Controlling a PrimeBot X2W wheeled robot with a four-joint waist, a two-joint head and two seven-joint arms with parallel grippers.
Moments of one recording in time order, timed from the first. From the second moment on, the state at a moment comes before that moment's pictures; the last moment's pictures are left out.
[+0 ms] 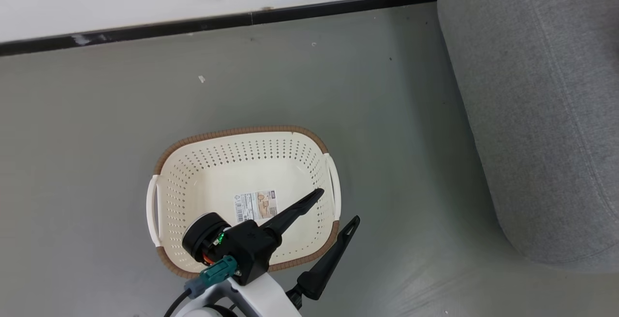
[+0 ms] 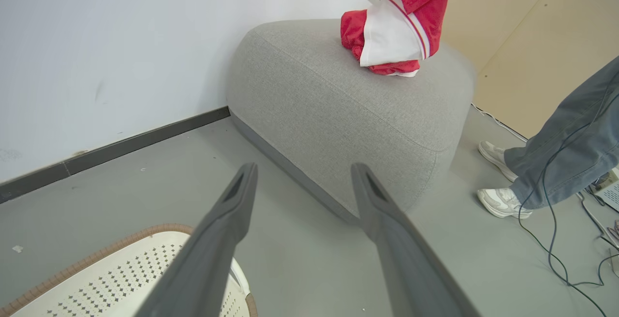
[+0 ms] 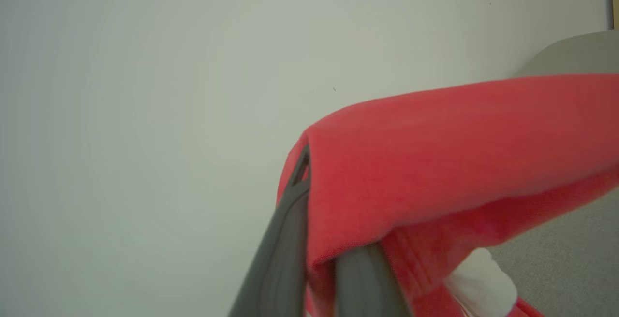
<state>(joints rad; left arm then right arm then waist) -0.24 0.19 -0.64 -0.29 -0.46 -0.02 0.12 -1.00 -0.55 -0.48 0.62 0.61 0.12 0.06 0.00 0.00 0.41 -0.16</state>
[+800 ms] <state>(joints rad) -0.30 0.22 -0.62 -0.32 -0.44 -0.02 0.15 -1.20 -0.66 -0.59 0.71 0.41 0.12 0.07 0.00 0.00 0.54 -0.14</state>
